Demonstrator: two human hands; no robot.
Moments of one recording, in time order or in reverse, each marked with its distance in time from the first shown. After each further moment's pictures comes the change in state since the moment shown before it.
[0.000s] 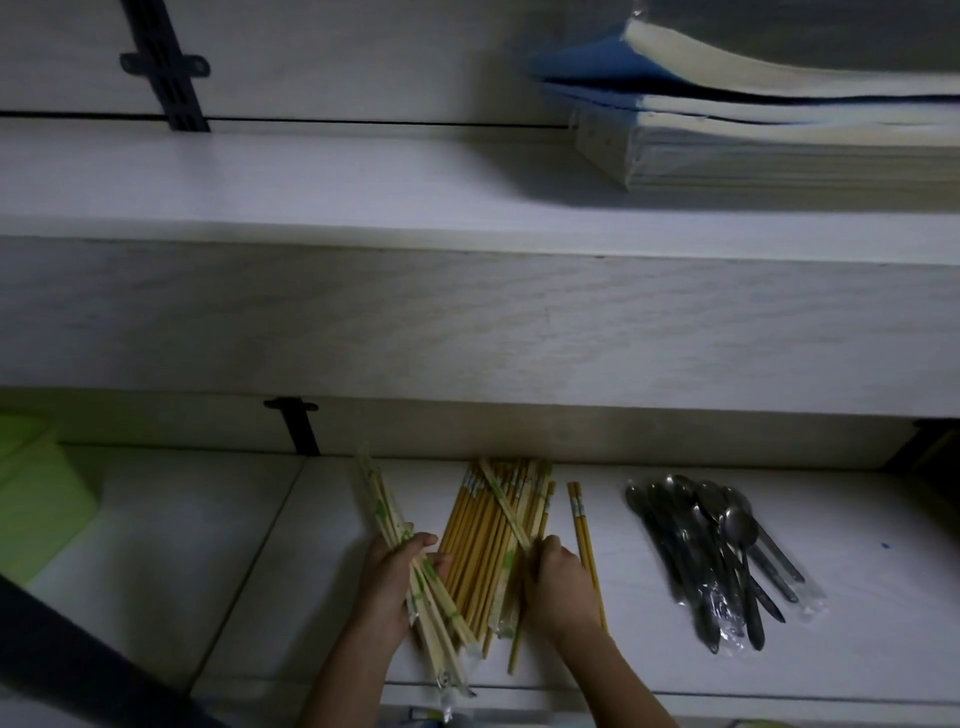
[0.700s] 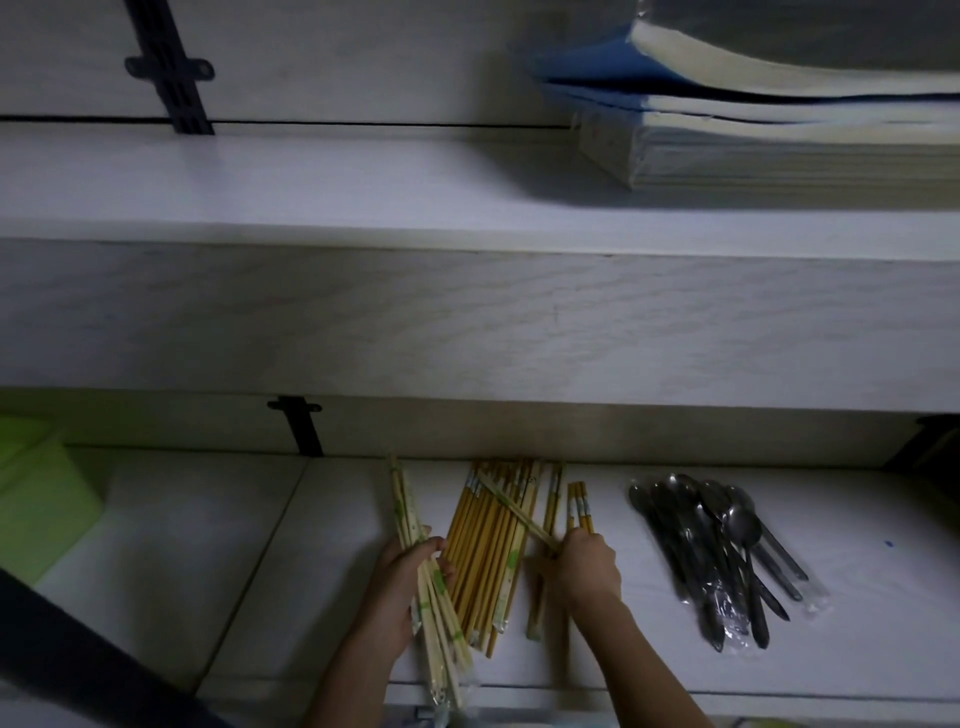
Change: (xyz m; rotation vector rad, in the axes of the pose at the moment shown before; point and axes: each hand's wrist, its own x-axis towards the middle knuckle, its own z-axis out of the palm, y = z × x) left_hand -0.005 -0.002 -0.003 0.081 -0.060 -0.015; right_hand 0.015 0.003 -0.018 0.037 -0.013 0.166
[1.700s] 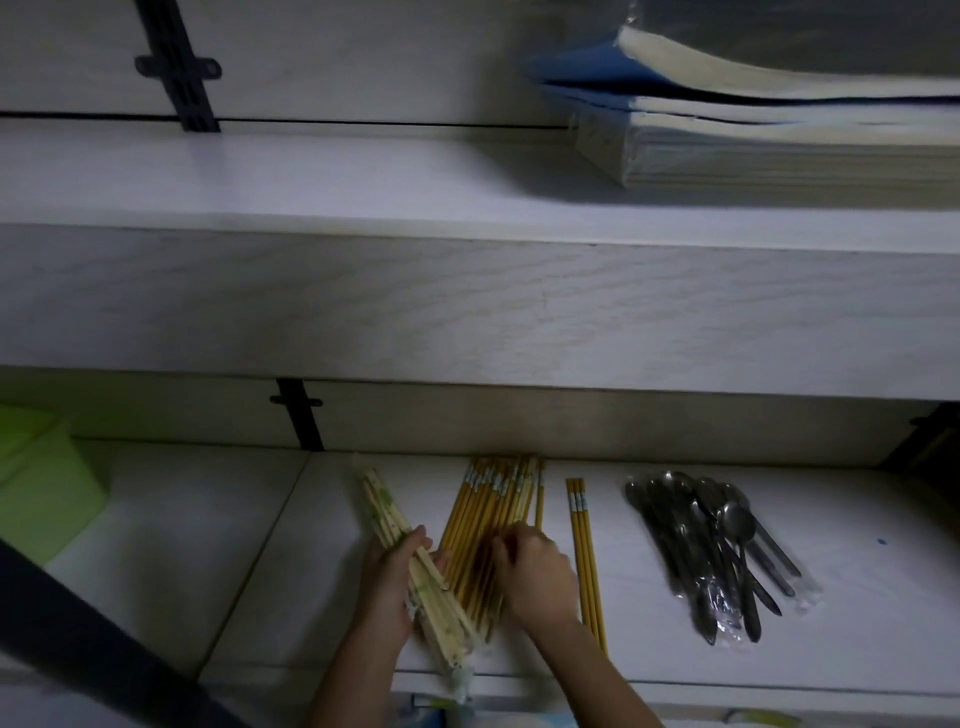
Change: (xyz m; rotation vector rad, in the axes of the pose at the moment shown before) left_hand -0.001 -0.004 0.003 -0.190 0.121 0.044; right_hand -0.040 -0.024 0.017 0.024 0.099 -0.336
